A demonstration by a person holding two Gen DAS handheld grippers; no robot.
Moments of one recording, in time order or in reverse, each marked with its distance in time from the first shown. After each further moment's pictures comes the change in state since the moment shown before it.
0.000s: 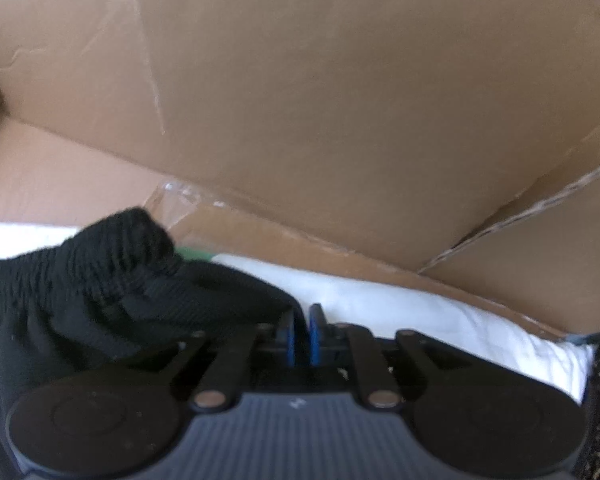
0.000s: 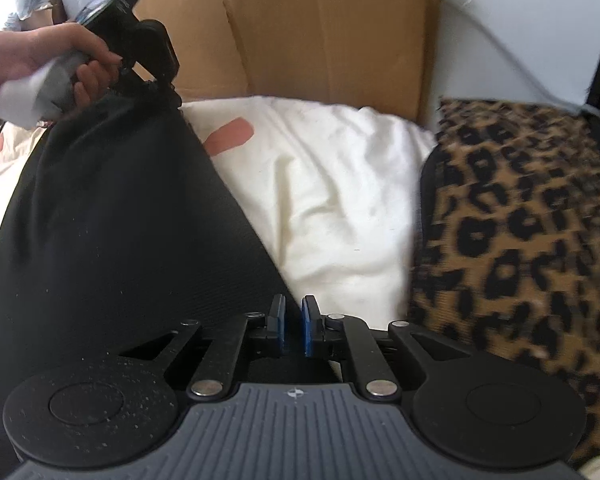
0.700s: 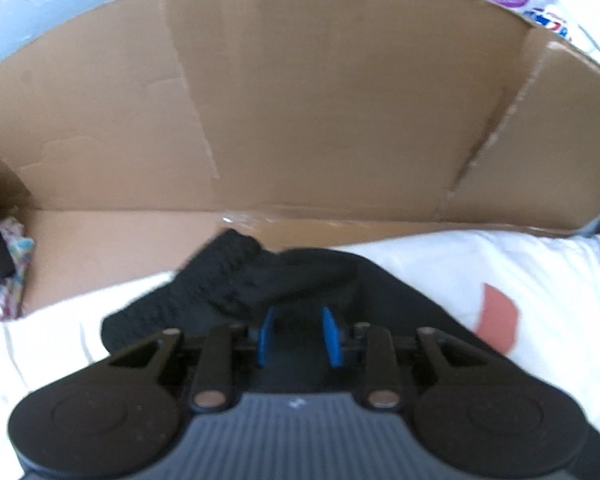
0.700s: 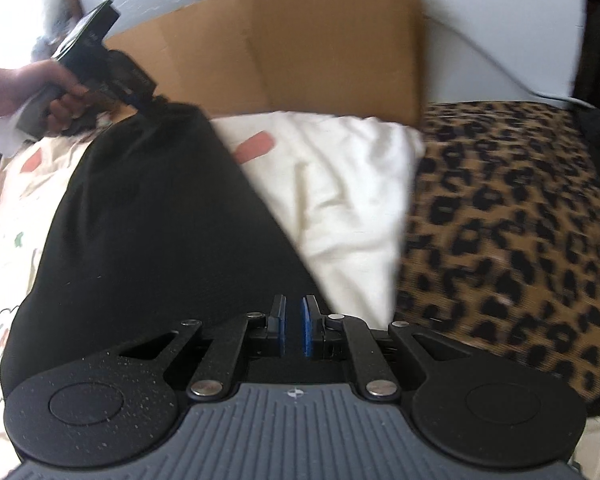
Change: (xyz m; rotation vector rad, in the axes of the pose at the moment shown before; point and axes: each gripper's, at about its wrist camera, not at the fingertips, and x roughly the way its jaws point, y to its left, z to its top) left arm -0.058 0.033 -0.025 0.323 -0.075 0.078; right arm -0.029 -0.002 -0.011 0.028 -0.009 0.109
